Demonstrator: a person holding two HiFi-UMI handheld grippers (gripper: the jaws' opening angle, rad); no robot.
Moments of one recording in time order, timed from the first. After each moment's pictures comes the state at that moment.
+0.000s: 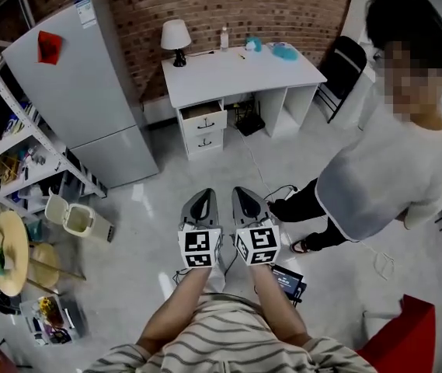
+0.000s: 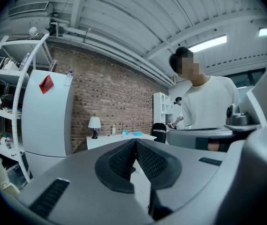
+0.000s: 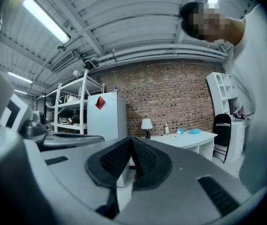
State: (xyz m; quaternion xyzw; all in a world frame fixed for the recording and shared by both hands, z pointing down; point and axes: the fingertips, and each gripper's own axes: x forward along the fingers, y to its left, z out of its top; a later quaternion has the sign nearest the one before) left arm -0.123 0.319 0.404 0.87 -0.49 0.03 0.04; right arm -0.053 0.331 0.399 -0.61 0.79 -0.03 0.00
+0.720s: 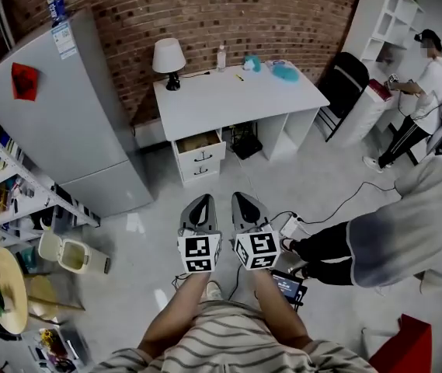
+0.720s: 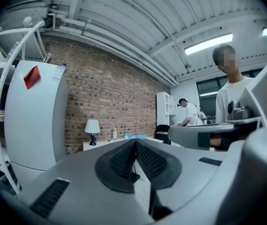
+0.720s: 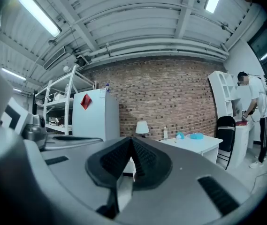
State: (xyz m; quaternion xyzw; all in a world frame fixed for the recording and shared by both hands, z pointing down) left arm -0.102 0.109 0.388 0.88 -0.48 0.03 0.03; right arm -0.029 0.124 0.376 -0.62 0.78 -0.03 0.00
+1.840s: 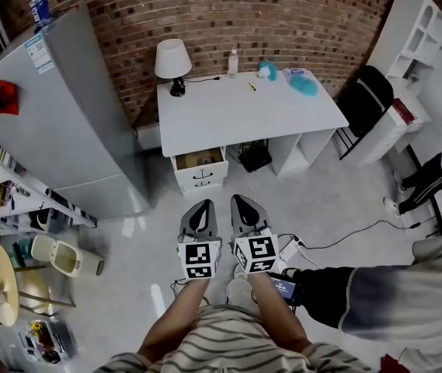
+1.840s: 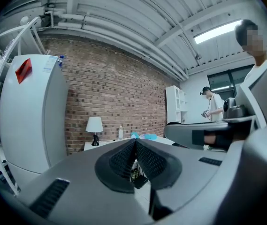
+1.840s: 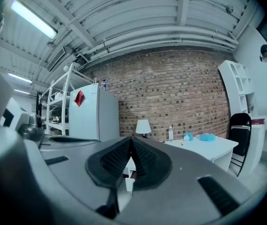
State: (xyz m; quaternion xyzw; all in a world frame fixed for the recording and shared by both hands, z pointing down) left arm -0.020 -0.035 0.403 0.85 -0.53 0.04 0.03; right arm 0.051 -0.034 0.391 -0.57 0.82 -0.03 -0.01
